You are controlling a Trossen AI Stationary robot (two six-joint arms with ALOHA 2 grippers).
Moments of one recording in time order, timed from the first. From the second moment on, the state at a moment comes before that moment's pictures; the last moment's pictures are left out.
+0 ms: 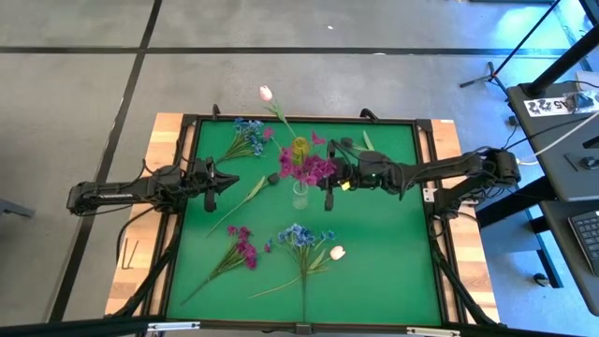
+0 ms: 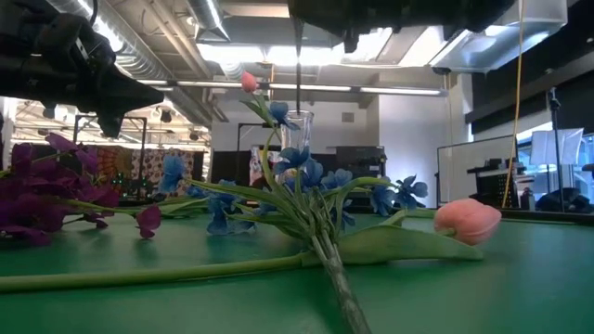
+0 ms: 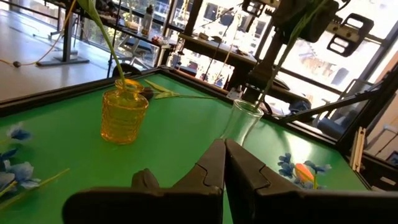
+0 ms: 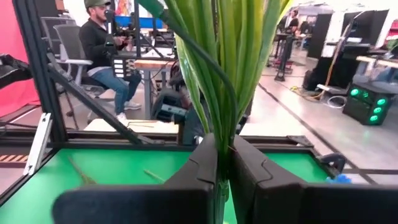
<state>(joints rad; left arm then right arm) 0.12 0.09 0.01 0.03 -0.14 -0.36 -0.01 1.47 0.88 0.59 -0.01 -0.06</state>
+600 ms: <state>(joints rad) 0.12 0.09 0.01 0.03 -0.14 -0.37 -0.08 1.50 0.72 0.77 -0.02 0.05</state>
